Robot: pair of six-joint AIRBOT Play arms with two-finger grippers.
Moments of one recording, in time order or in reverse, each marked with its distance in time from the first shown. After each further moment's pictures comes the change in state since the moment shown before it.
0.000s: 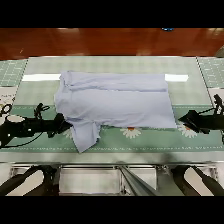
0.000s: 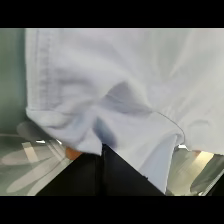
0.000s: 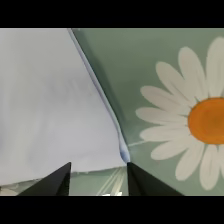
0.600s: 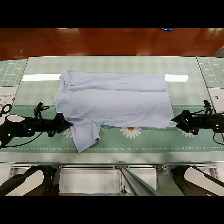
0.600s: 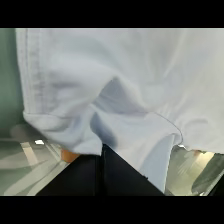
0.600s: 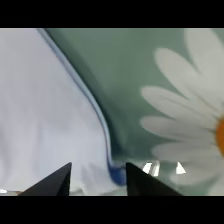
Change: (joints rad) left arm -0.004 -0.002 0.002 -0.010 0.016 0.015; right arm -0.017 -0.252 0.002 0.139 -0.035 -0.046
